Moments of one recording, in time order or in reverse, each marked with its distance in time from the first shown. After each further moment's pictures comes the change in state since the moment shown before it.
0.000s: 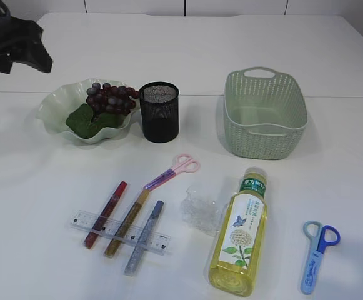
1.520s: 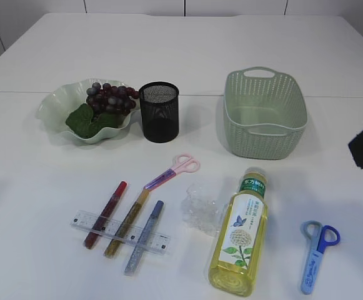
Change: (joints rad) left arm -0.108 -0.553 -0.001 0.092 0.554 -0.138; right arm 0.097 0.517 -0.324 0.100 0.006 -0.328
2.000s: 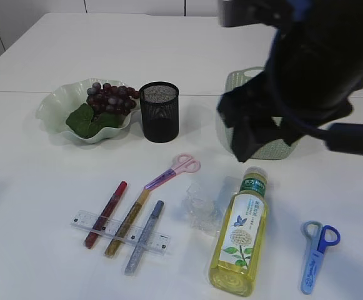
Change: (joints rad) left arm 0.000 -0.006 0.000 0.000 0.000 0.000; right arm 0.448 0.442 -0.325 -0.395 0.003 0.357
